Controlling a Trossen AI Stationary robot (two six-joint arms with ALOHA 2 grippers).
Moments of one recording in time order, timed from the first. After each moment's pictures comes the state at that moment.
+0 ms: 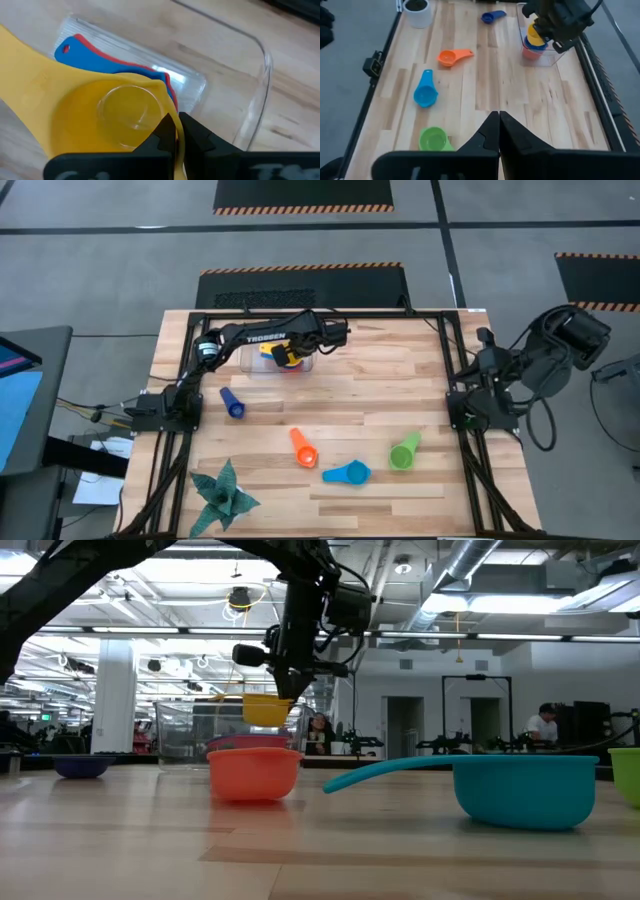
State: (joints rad) left arm 0.29 2.21 2.02 -1.41 -0.38 -1.75; right arm 0.80 0.95 1.64 -1.57 0.62 0.55
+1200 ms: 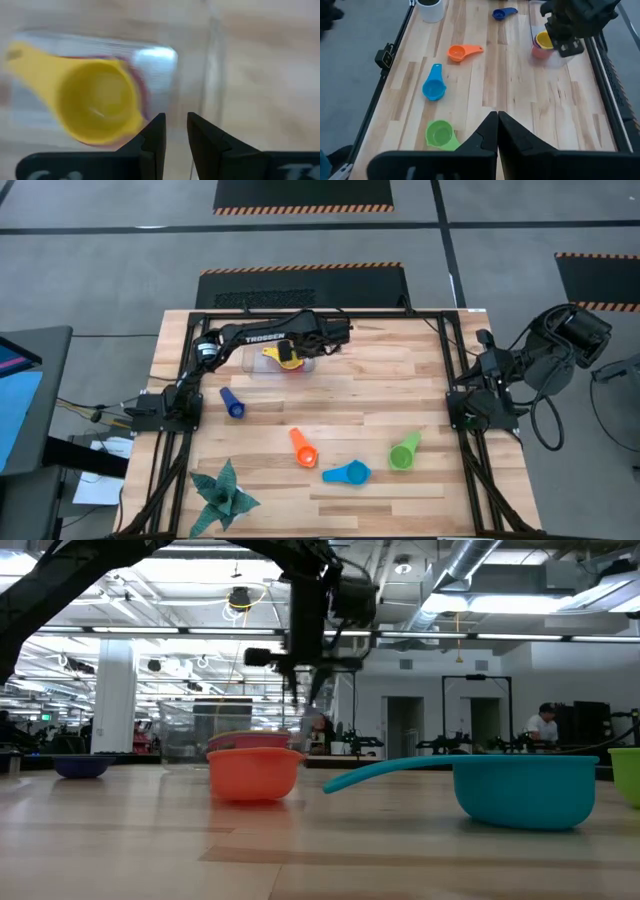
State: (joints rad) left arm 0.28 2.20 2.04 -1.30 -0.26 -1.39; right arm 0.81 0.94 1.64 -1.57 0.57 0.51
